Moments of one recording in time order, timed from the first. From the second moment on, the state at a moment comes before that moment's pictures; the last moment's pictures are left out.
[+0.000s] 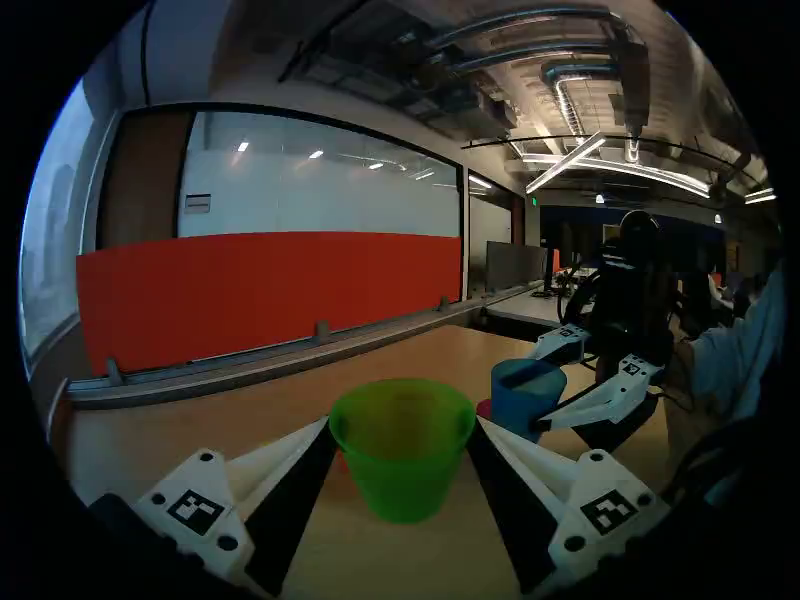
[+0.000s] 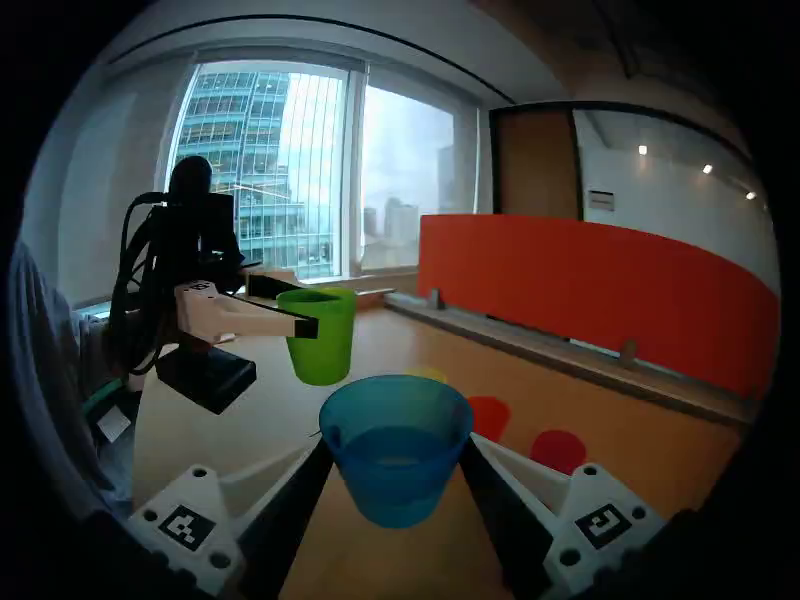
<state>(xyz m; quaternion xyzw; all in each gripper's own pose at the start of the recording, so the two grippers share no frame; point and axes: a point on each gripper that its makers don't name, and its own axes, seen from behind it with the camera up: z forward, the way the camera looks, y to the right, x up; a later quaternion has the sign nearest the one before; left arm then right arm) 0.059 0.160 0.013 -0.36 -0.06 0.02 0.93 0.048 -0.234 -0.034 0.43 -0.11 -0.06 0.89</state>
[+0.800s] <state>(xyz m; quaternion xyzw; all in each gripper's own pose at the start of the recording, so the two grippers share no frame) 0.063 0.169 -0.013 -0.36 -0.04 0.03 0.93 0.097 -0.234 -0.015 0.44 -0.07 -0.09 0.89</state>
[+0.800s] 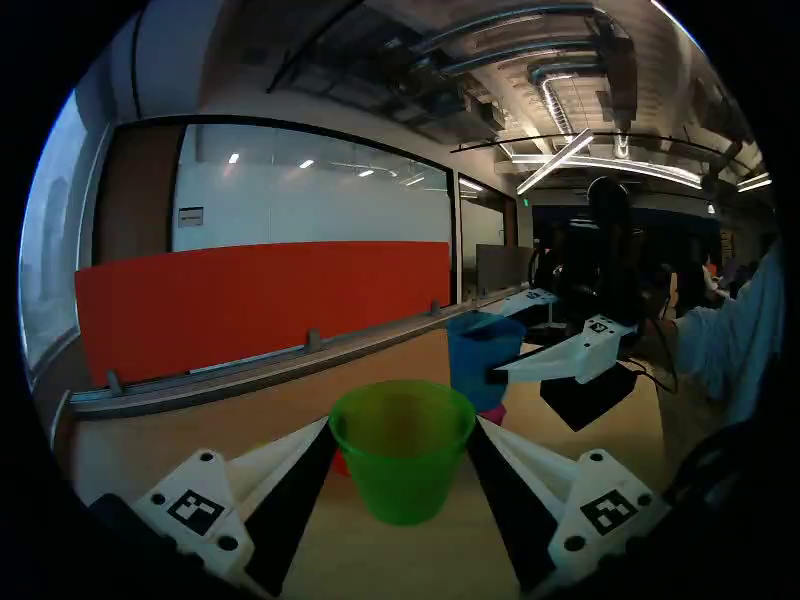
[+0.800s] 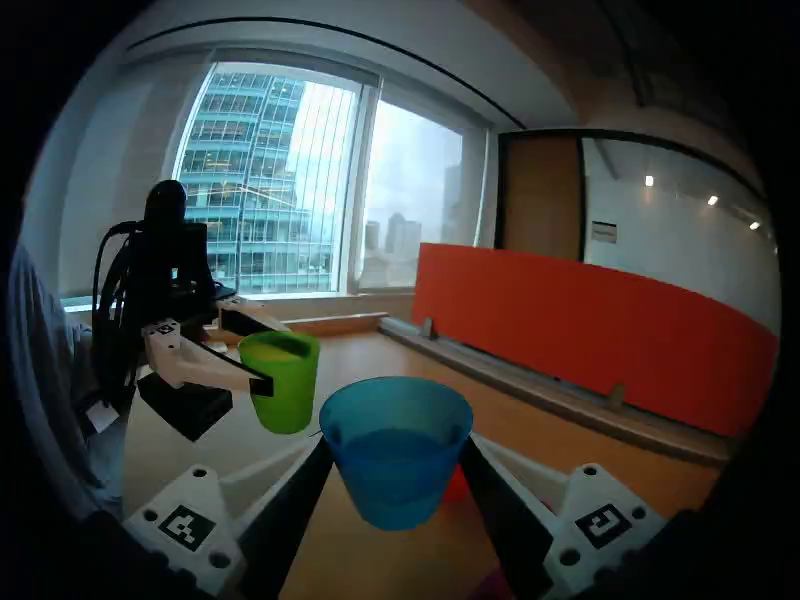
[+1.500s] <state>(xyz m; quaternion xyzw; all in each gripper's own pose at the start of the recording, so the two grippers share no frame) 0.064 0.188 -0.020 -0.38 -0.04 0.03 0.92 0.173 -0.253 -0.001 0.45 0.01 -0.18 0.88</state>
